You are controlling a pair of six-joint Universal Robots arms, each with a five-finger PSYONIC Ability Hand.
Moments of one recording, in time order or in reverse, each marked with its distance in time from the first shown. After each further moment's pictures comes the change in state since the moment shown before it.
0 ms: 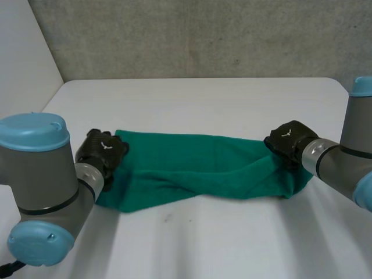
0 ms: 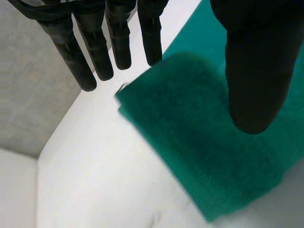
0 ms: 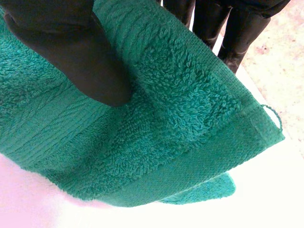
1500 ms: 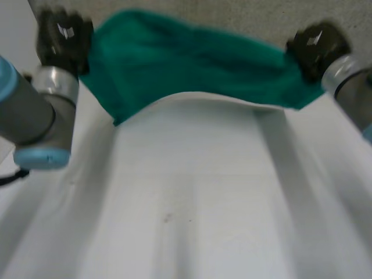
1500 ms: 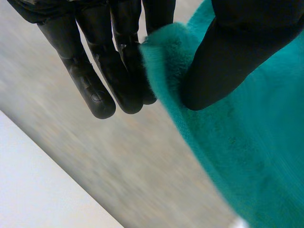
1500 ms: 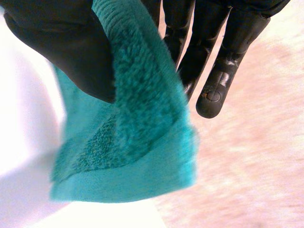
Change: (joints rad) left arm 0.127 -0.005 0.259 0.453 0.086 -0.045; right arm -0.016 -0.030 -0.358 -0.134 0.036 0.039; left_hand 0.719 0.792 0.781 0.796 0.739; right_hand 0.014 0.000 0.000 0.000 0.007
